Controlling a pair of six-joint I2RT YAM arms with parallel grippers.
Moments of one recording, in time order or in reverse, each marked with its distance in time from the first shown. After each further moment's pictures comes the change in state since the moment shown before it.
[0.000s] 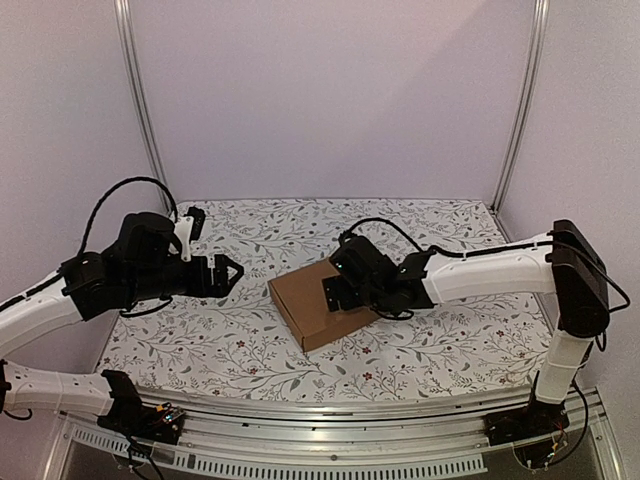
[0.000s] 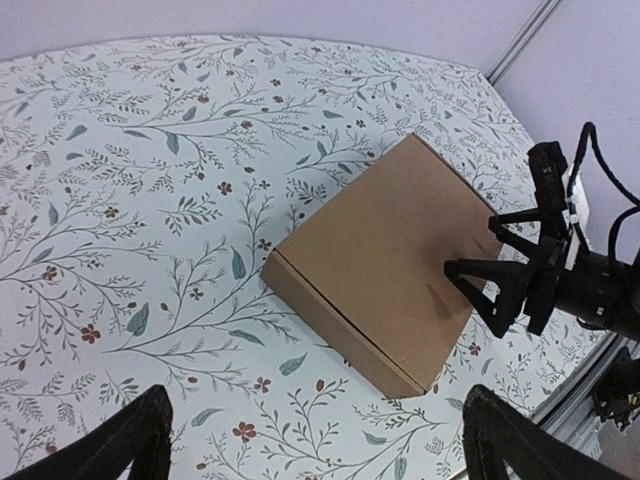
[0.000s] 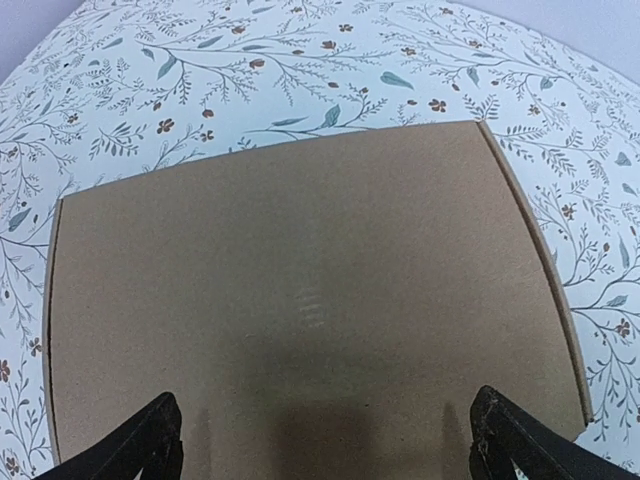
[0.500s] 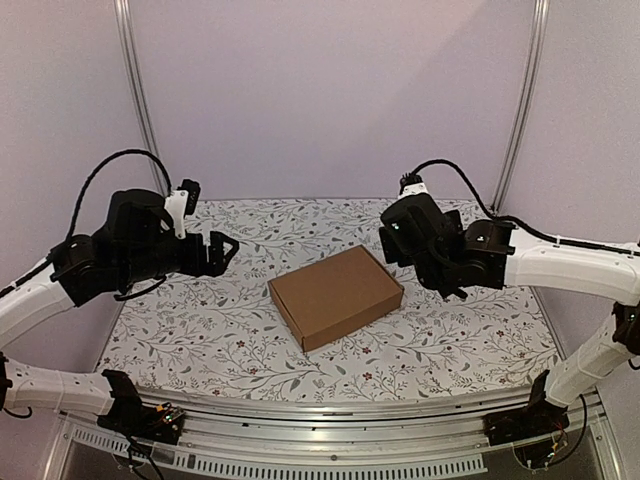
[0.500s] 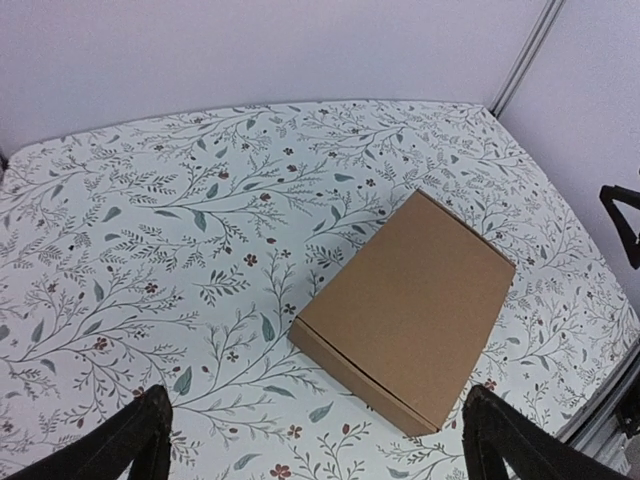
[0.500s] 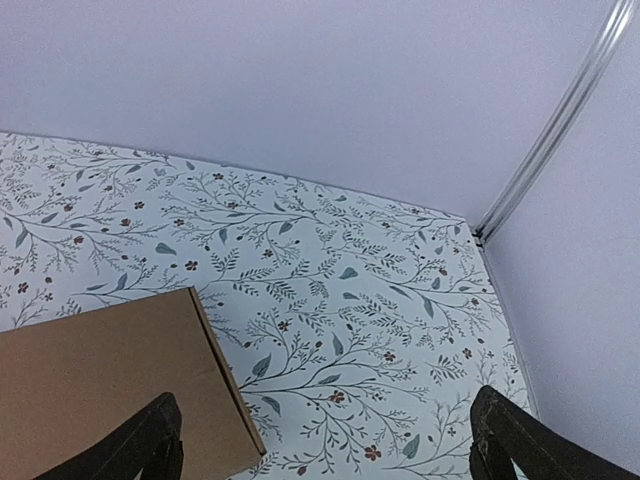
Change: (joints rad) left arm 0.004 0.022 0.124 -0.020 -0.084 0.130; right arm 0.000 -0.359 -0.005 -0.232 0.477 -0.156
